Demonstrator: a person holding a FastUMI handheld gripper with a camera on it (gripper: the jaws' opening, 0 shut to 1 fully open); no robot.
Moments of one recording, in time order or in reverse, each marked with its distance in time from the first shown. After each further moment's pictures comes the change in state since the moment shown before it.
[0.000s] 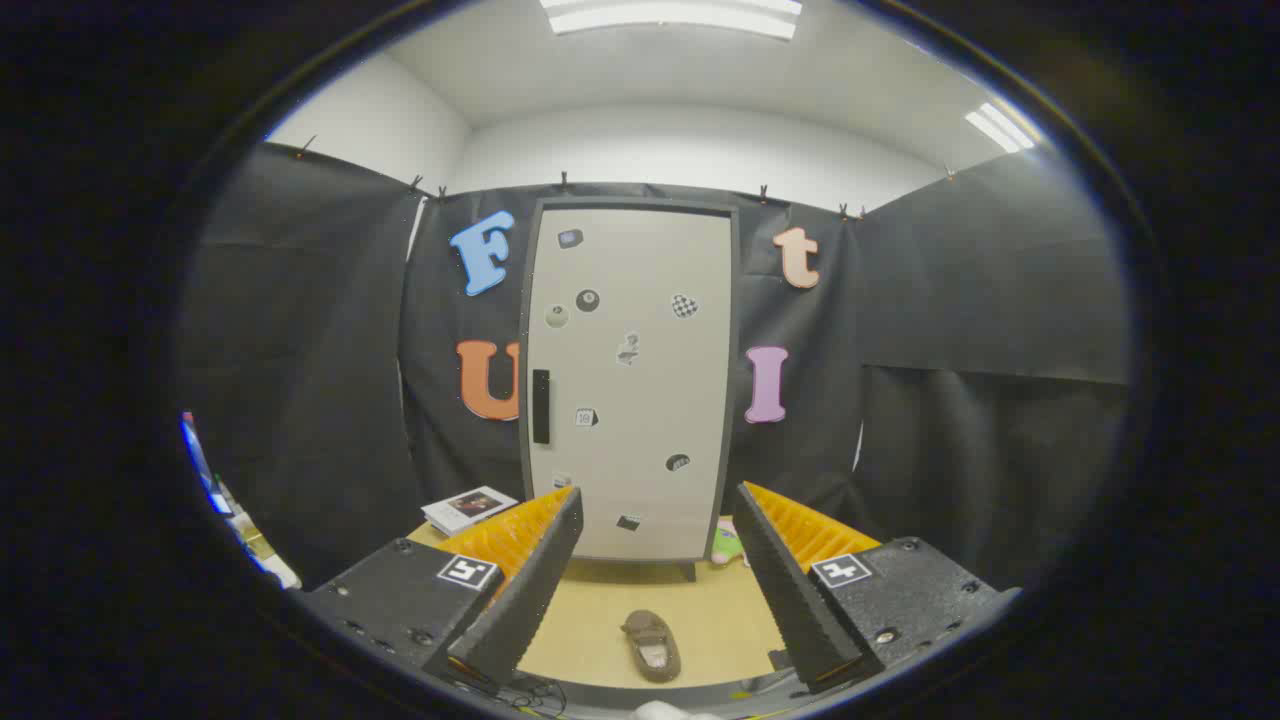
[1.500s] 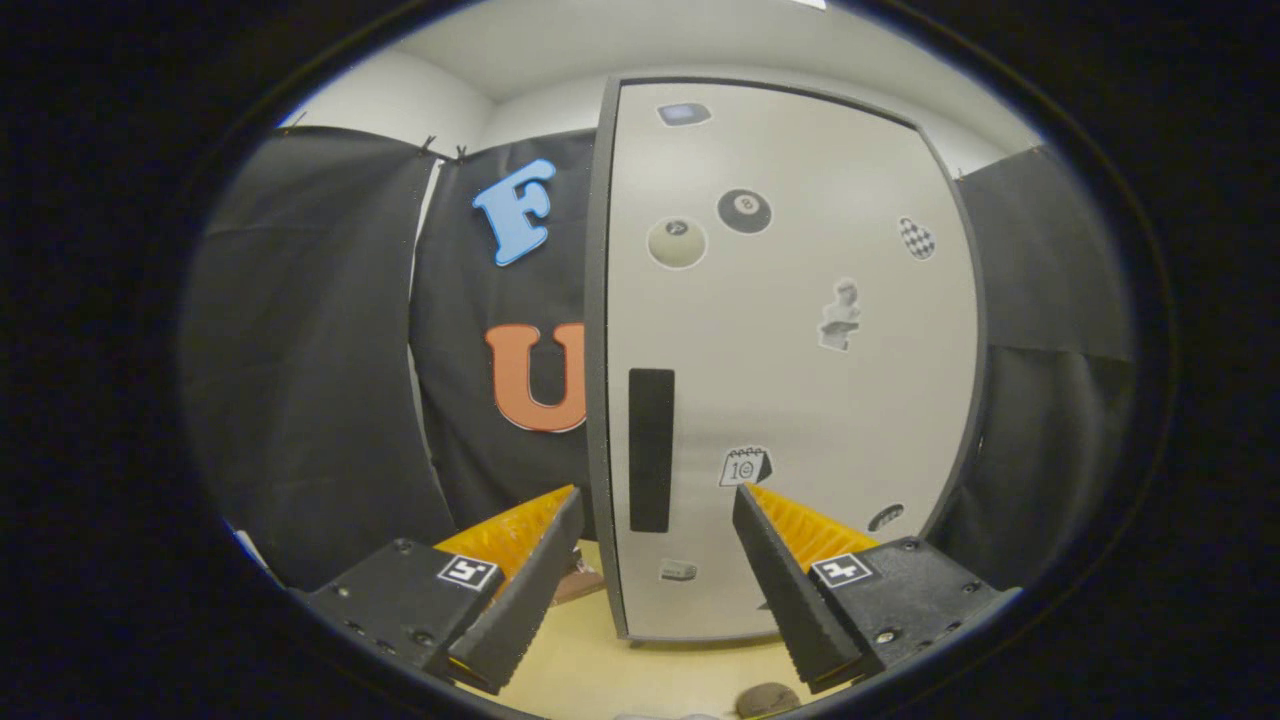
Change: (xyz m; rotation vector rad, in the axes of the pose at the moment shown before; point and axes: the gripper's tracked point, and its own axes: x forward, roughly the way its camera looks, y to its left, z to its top) arm 0.330 0.183 0.002 0.008 0.058 0.153
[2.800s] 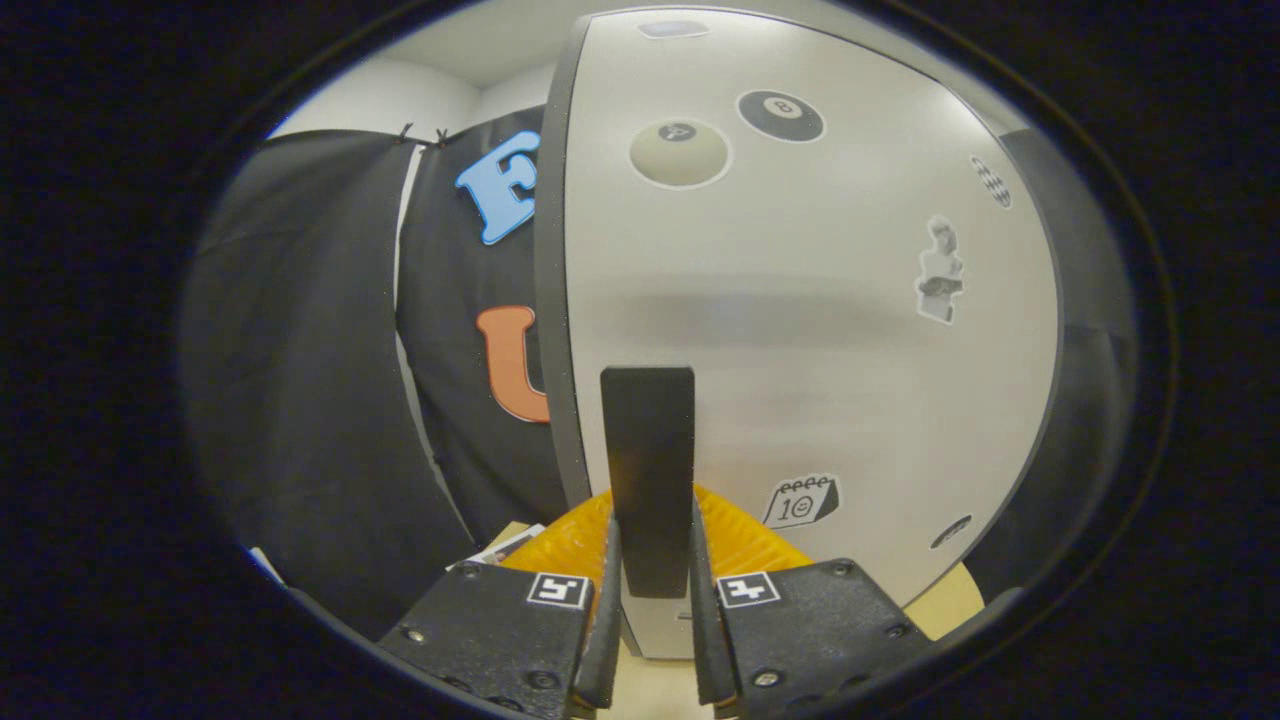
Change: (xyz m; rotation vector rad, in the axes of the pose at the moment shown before) arm 0.063 0.001 -0.003 0.054 0.074 0.053
